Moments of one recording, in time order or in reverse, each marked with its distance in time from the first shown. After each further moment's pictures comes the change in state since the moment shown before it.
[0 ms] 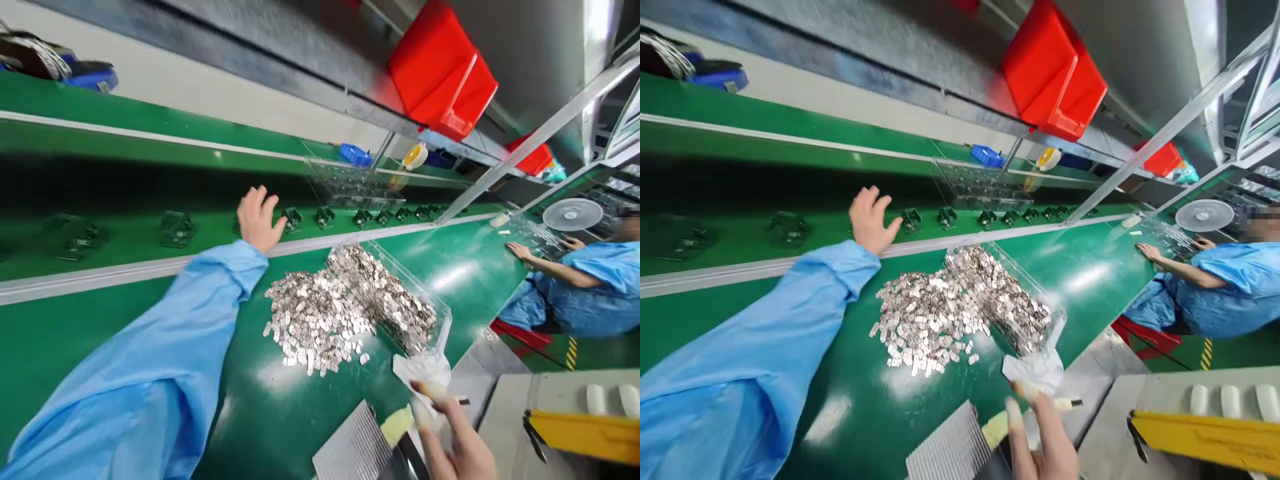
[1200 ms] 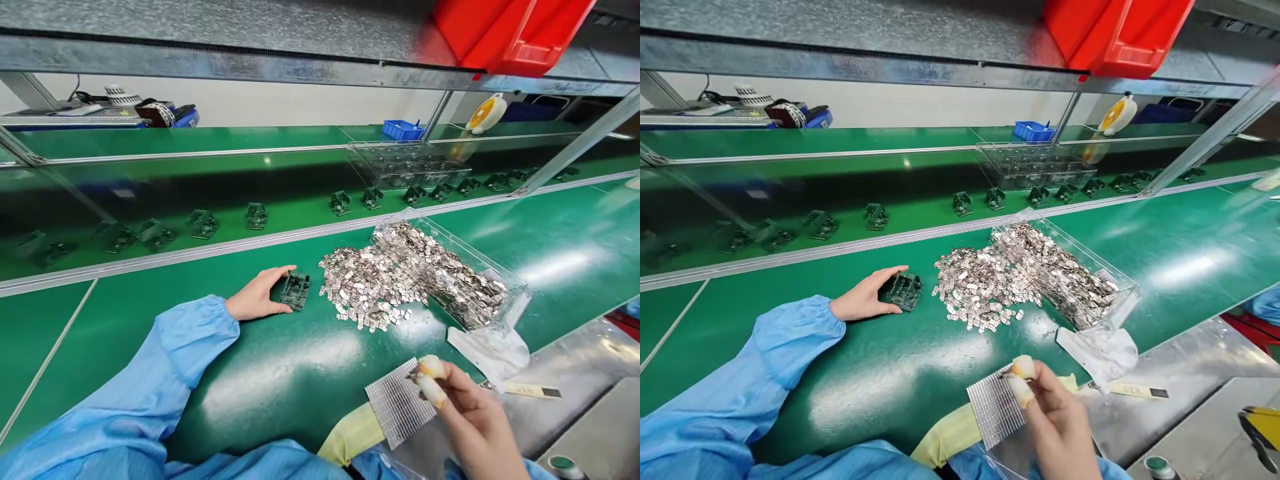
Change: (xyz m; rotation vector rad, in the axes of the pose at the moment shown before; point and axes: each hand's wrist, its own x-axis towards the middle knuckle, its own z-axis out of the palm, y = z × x) left_hand -0.156 -0.016 -0.182 -0.040 -0.781 0.058; right_hand -0.004 -0.059 0.025 0.757 -0.261 0.374
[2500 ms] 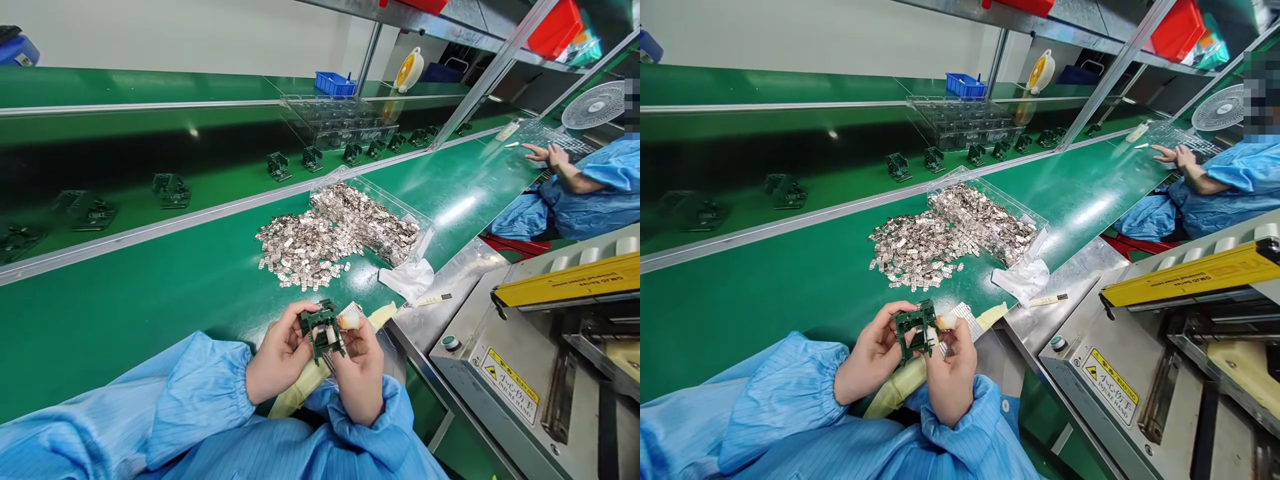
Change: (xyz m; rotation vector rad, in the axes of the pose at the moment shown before) left_hand -0.047 0.141 0.144 -0.986 -0.075 -0.054; right_hand -0.033 -0.003 0.080 0.295 0.328 0.082
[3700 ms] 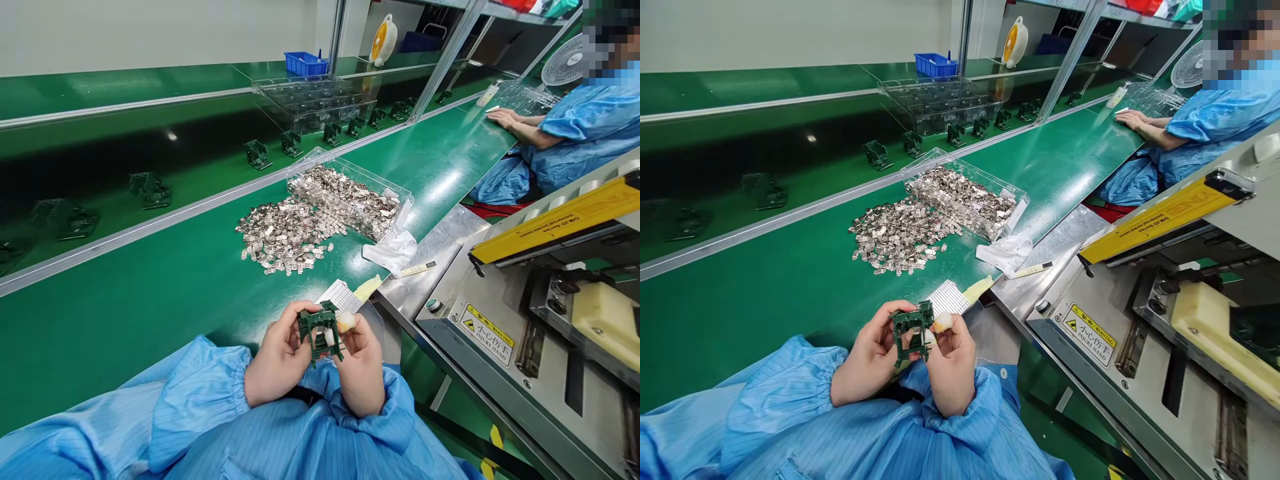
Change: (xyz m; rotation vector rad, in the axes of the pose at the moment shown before) left_hand -0.021 0.004 0.022 -0.037 -0.106 -0.056; right_hand -0.028 0.008 -0.020 0.299 0.069 0.156
